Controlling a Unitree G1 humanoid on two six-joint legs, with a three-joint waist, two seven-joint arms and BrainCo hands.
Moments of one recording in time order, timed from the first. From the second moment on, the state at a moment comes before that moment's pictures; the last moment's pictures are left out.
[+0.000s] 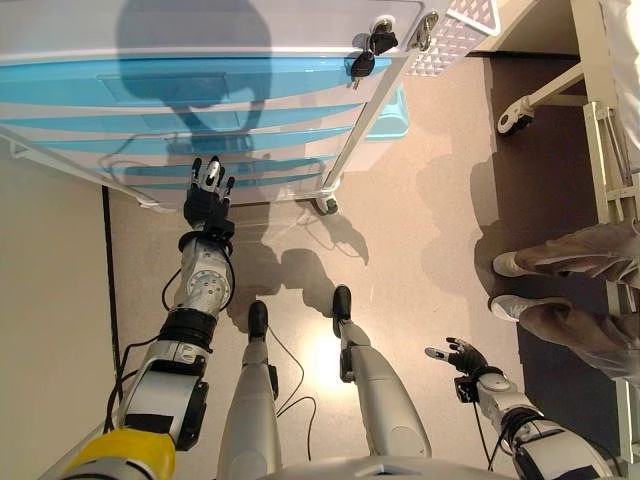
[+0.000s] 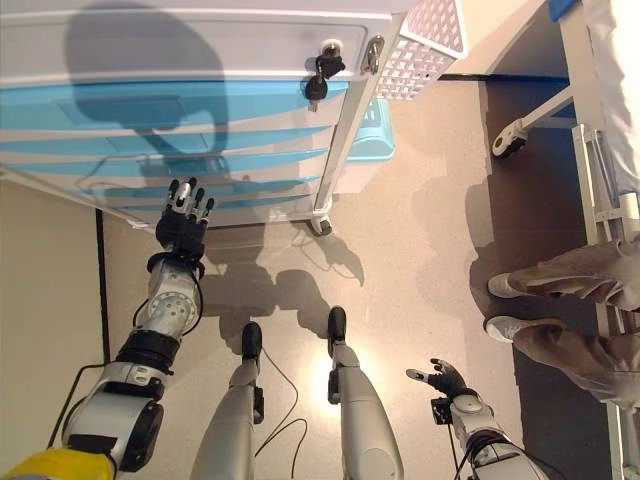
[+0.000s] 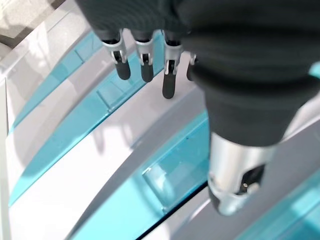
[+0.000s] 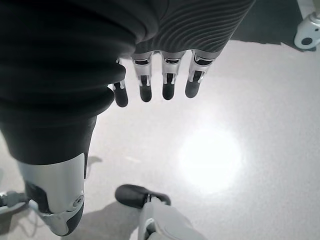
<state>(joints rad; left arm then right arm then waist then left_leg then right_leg) -0.59 0.33 -0.06 0.59 -1.16 -0.24 0.07 -0.25 -0.33 0.18 1.20 0.22 -0.06 -0.01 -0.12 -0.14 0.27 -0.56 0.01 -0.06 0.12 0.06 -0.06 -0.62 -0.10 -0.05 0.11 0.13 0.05</state>
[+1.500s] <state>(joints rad) -0.62 0.35 0.03 0.78 -1.07 -0.25 0.15 -0.23 -0.33 0.18 1.20 0.22 -0.06 -0.05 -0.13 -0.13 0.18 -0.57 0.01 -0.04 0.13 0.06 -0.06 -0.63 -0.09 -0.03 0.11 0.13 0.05</state>
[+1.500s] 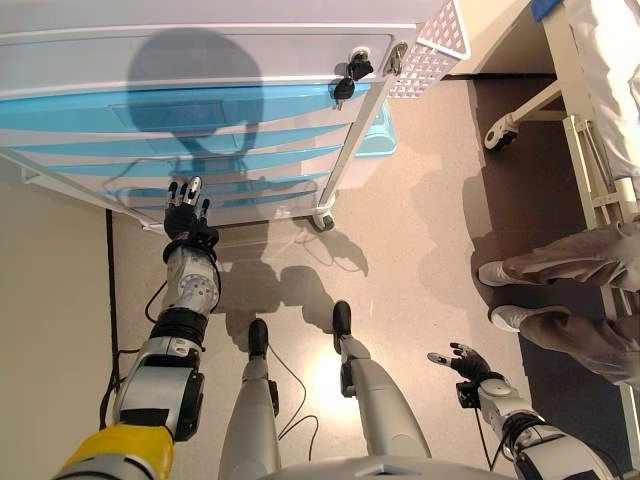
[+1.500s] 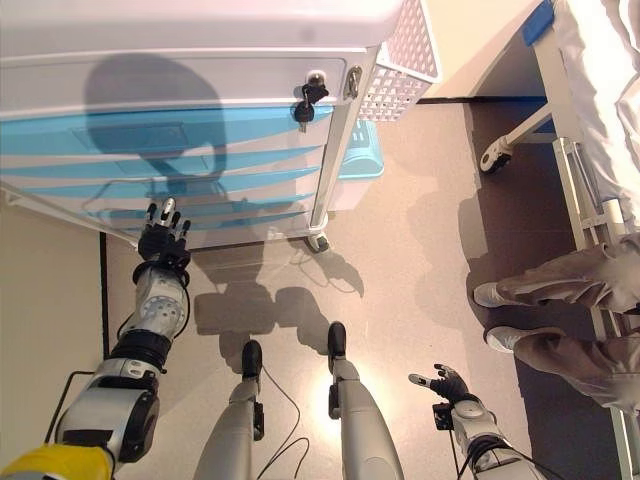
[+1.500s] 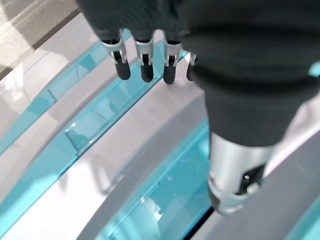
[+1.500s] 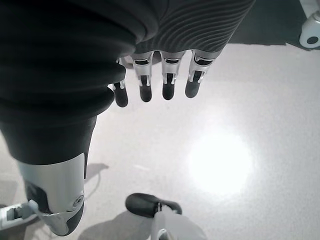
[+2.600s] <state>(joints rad) -0.63 0.33 0.02 0.73 -1.17 -0.28 0.14 -0.23 -0.33 0.21 1.20 0.22 -0.06 -0.02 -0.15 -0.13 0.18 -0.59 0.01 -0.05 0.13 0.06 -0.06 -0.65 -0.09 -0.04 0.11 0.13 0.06</state>
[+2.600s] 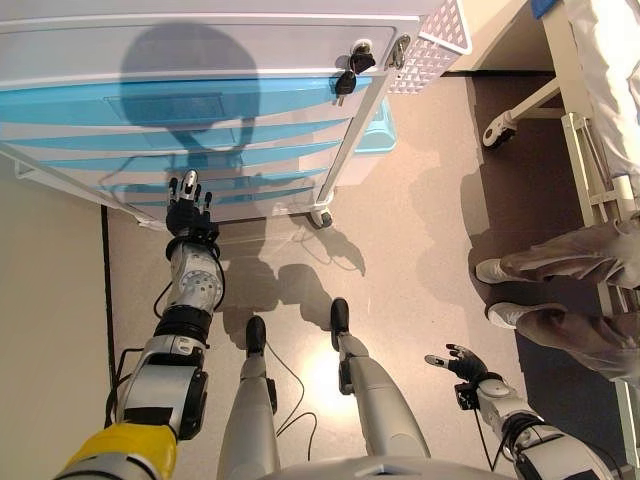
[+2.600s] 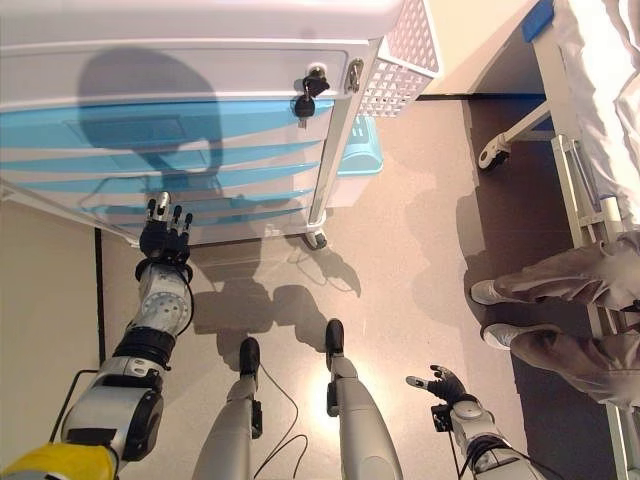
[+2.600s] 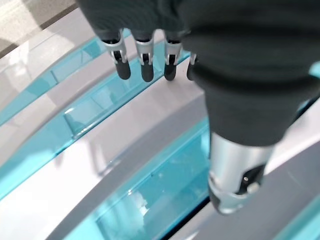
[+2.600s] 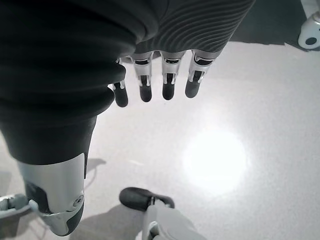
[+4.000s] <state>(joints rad) -0.57 0.25 -0.10 0.45 -1.23 -0.29 0.08 -0.23 -0.33 0.21 1.20 0.22 -0.06 0.00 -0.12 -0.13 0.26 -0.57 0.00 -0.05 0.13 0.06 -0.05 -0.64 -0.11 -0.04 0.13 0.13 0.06</state>
